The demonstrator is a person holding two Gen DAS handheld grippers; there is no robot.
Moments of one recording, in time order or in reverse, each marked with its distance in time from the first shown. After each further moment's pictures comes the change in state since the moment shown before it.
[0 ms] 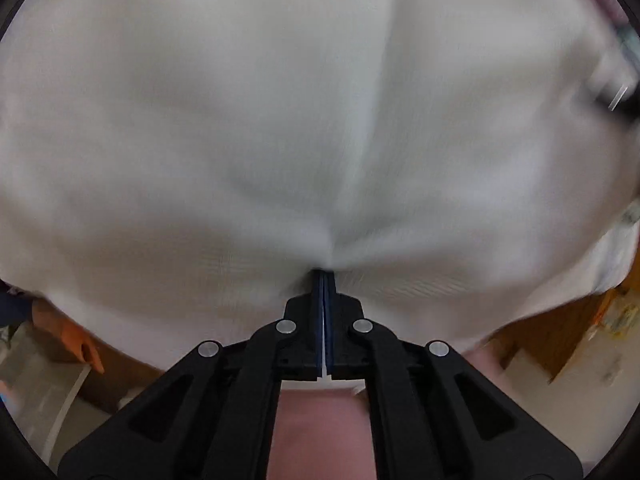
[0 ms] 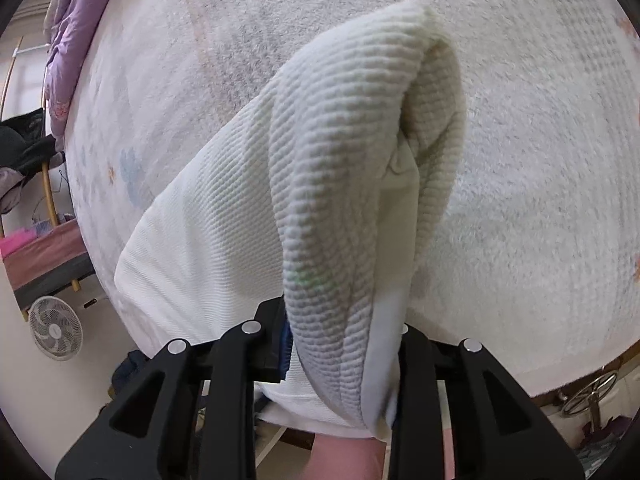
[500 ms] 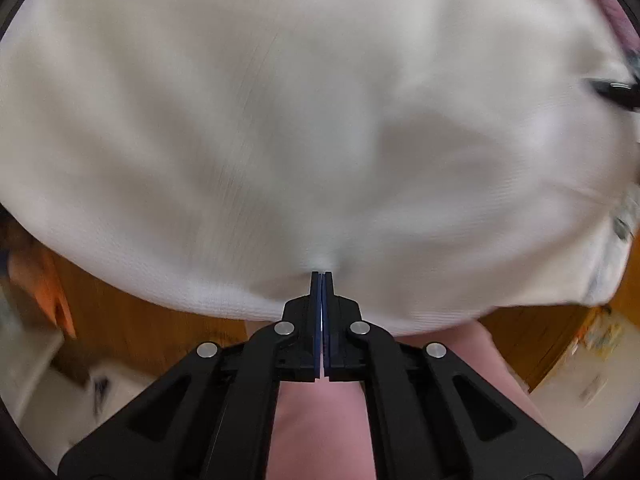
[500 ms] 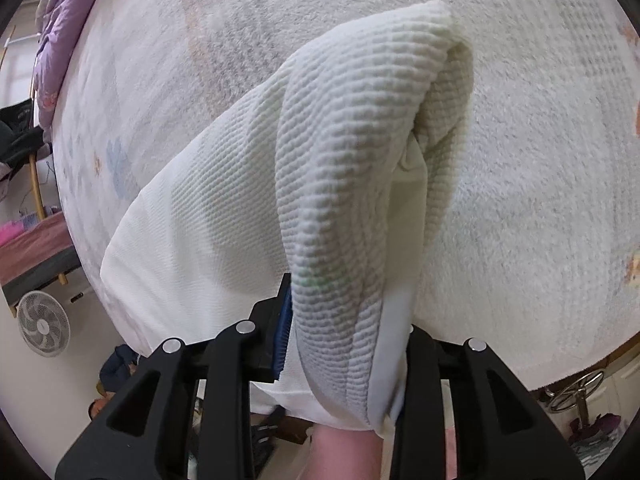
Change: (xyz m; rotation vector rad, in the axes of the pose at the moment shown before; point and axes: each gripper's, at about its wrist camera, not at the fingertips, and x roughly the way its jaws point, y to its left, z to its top) left arm -0.029 0.019 -0.042 -0.084 -0.014 -0.066; right arm 0.008 0.019 -0.004 -0.007 0.035 -0.051
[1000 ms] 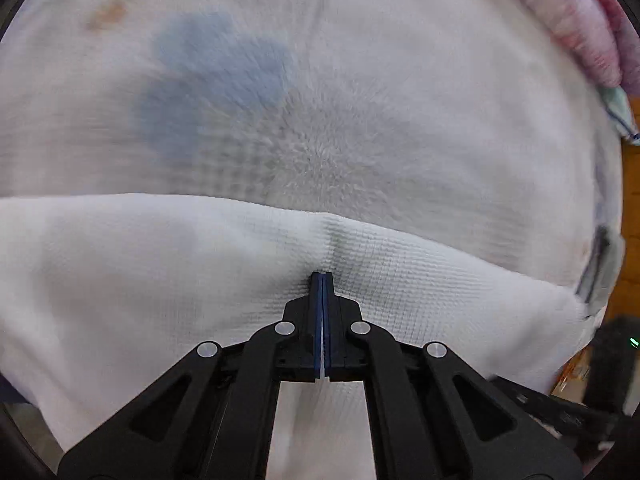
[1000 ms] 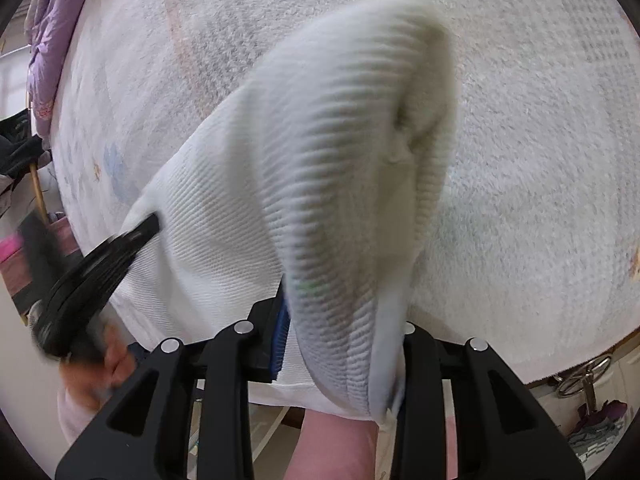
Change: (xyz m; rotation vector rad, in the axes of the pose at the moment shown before) left arm -0.037 -0.067 0.252 0.121 -0.156 -0.025; right arm 0.002 -0.013 0.014 0.041 0.051 0.038
